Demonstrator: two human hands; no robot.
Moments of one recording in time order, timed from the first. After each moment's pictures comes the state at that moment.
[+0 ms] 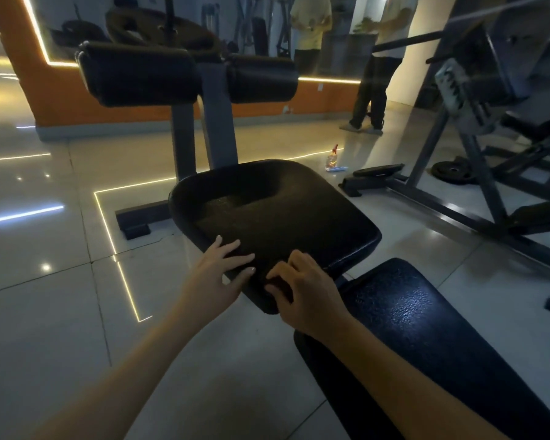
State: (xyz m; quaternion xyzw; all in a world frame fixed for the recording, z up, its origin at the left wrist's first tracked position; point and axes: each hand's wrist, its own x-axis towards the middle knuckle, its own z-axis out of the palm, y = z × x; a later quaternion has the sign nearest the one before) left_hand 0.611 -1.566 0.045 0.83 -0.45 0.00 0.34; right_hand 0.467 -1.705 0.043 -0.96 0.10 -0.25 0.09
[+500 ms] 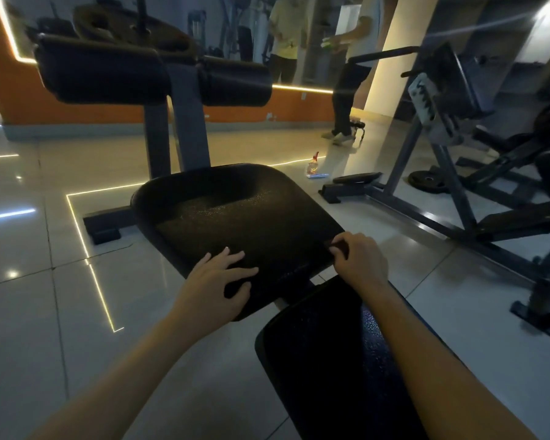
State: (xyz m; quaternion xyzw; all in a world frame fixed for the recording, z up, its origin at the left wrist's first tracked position) left_hand 0.573 -1.609 0.043 0.78 -0.53 0.02 0.32; right_hand 0.417 -1.859 0.060 -0.90 0.36 -0.25 0.06
